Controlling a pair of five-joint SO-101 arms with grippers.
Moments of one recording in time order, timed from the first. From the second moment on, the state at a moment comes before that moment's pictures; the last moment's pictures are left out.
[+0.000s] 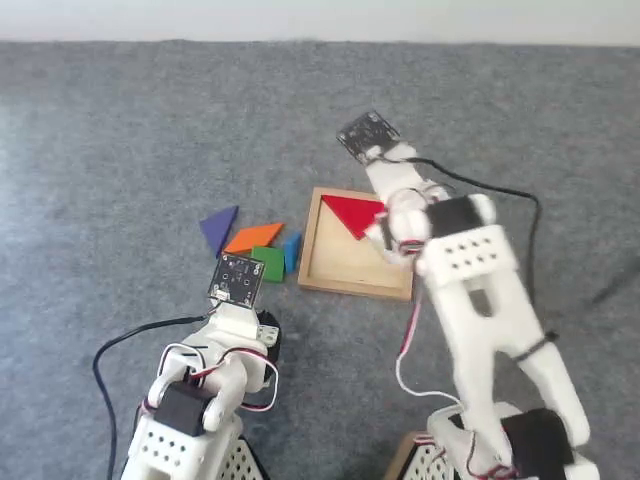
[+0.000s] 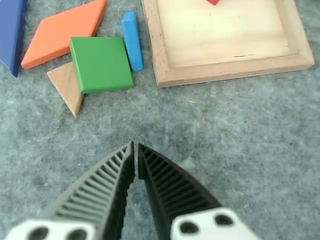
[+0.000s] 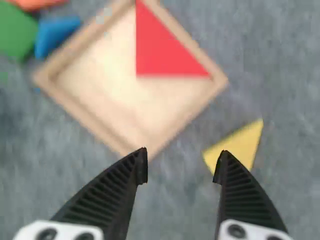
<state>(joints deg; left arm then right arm) 14.9 -102.9 96.9 72.0 11.8 -18.8 -19.8 24.5 71.1 22.5</state>
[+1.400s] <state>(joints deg) 14.9 -102.9 96.9 72.0 11.8 -2.2 13.6 22.0 55.8 13.0</state>
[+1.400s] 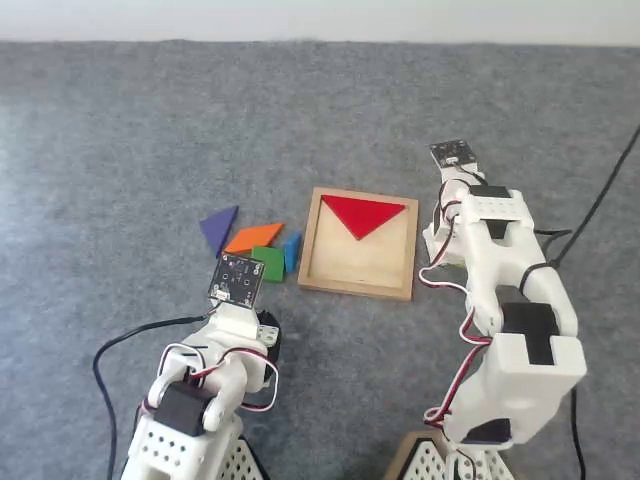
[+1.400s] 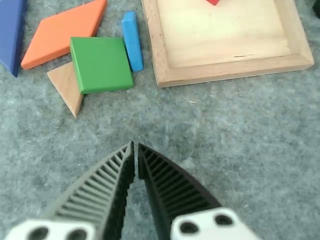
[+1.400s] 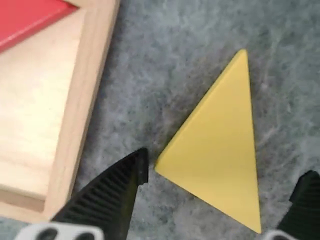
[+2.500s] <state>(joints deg) 14.9 -102.9 96.9 72.0 11.8 -5.0 13.3 9.4 68.7 12.3</state>
